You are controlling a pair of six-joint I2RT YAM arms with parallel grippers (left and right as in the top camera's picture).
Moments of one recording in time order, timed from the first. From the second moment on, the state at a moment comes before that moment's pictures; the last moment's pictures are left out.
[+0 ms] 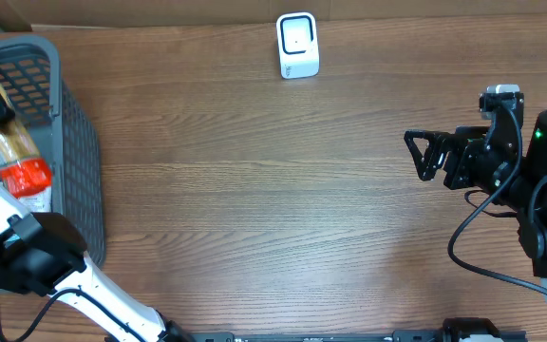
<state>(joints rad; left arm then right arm) 0.66 2.15 2.55 -1.55 0.16 0.05 0.01 1.01 1.22 -0.83 -0.46 0.17</state>
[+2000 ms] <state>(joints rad) -0.52 2.08 1.59 -0.91 0.26 -0.68 0.01 1.04 1.22 -0.84 -0.46 0.17</state>
